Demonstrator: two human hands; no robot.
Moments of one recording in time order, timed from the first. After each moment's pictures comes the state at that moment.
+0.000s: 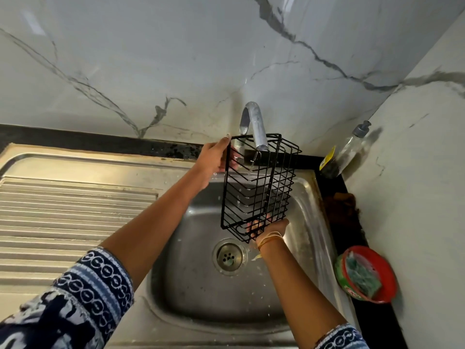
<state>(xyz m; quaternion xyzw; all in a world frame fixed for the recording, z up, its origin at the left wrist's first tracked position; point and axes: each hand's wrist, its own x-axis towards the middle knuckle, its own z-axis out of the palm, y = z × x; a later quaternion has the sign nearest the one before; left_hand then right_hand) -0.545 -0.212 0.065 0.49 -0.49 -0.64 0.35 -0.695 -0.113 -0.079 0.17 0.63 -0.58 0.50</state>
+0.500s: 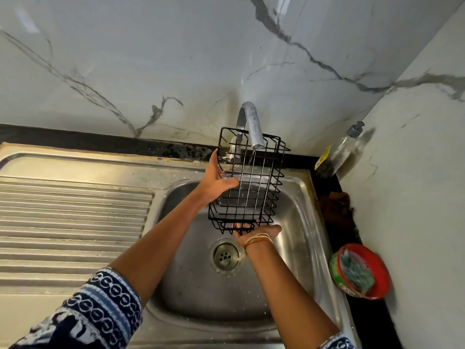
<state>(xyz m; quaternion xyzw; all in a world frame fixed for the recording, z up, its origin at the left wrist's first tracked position) -0.544 -0.182 0.022 0.47 -0.61 -0.58 0.28 -0.661 -0.099 -0.029 0.34 0.45 -0.61 0.56</state>
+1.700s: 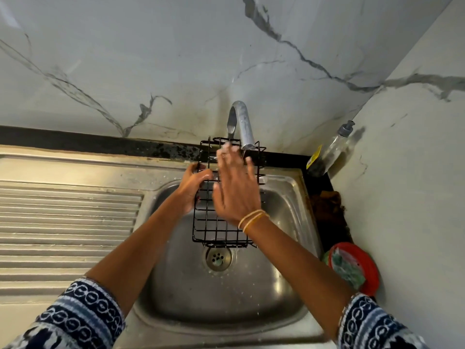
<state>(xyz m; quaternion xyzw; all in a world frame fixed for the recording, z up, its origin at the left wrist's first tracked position) -0.533 -0.185 0.013 0.52 -0.38 -0.69 0.33 -0.660 -0.136 0.025 -0.74 0.65 -0.15 -0.10</state>
